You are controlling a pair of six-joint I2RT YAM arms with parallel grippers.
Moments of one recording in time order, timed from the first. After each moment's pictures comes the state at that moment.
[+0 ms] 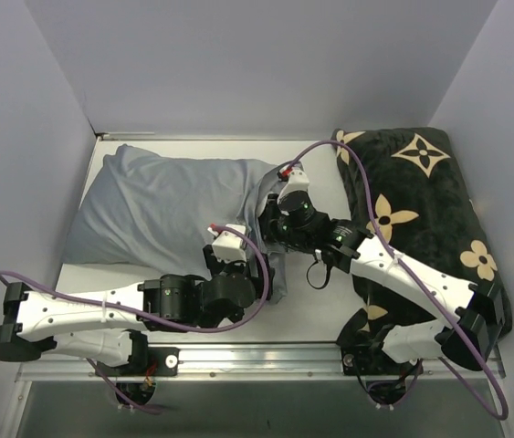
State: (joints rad) left arm -1.47 1.12 1.10 -0.58 -0.90 -0.86; right arm 0.90 1.30 1.10 -0.33 0.24 0.62
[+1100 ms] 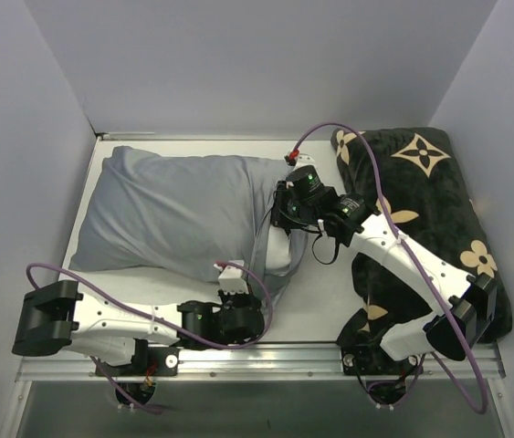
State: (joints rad) left arm -1.50 1.23 0.63 -0.23 -0.79 -1.26; right arm 0.75 1.40 1.32 -0.62 0.12 0.60
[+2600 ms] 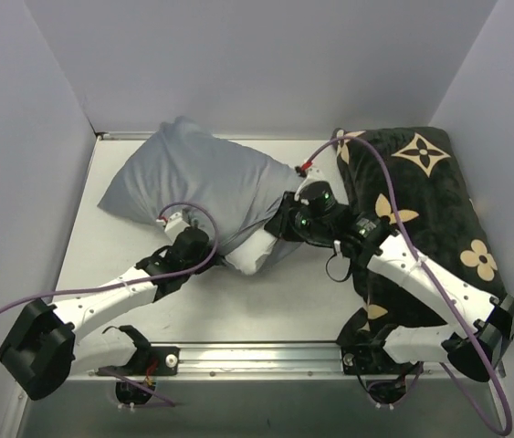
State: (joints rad) left arm -0.75 1.15 0.58 -0.16 -0.37 -1.11; right arm 0.78 1.24 1.19 -0.55 0.04 0.71
